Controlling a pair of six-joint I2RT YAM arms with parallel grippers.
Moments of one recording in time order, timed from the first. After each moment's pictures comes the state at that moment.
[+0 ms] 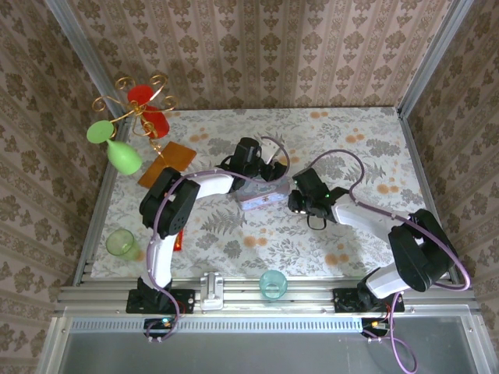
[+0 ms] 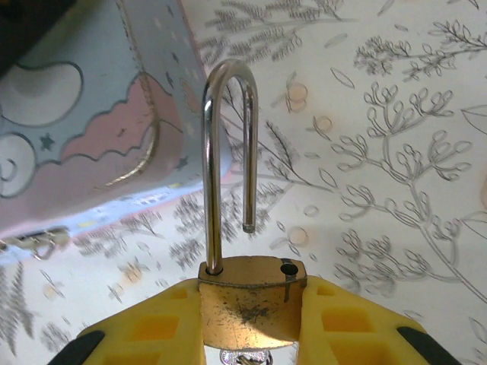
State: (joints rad) left arm -0.68 2.08 1.30 0.30 0.32 0.06; right arm 0.55 1.47 0.83 -0.38 0.09 0.64
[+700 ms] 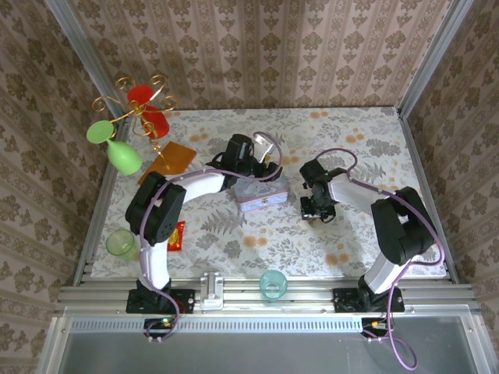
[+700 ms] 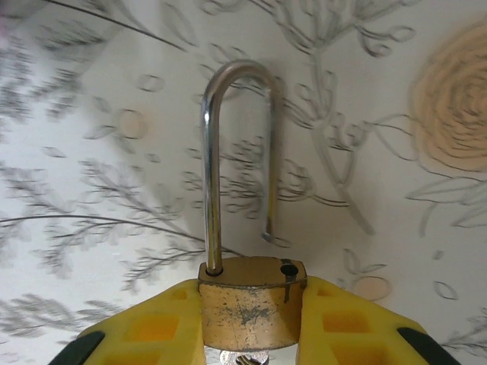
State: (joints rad) left arm -0.65 1.92 1.24 0.16 0.39 -0.01; right arm 0.40 1.69 1.00 -0.78 -0.02 0.36
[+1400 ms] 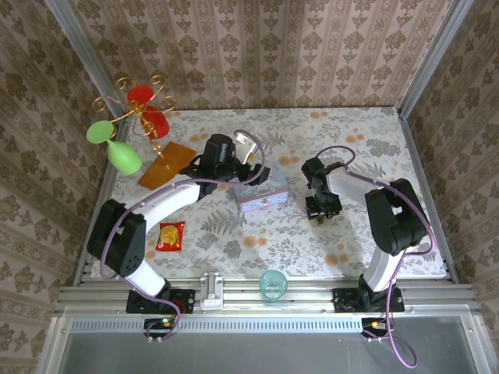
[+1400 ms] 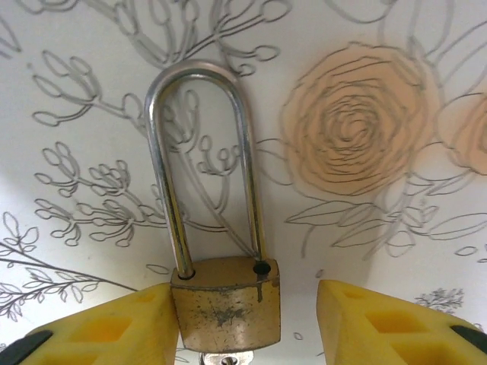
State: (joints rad) left arm -0.63 1.57 1.09 -0.03 0.34 -0.02; right arm 0.35 1.76 1.07 -0.87 0.09 0.26
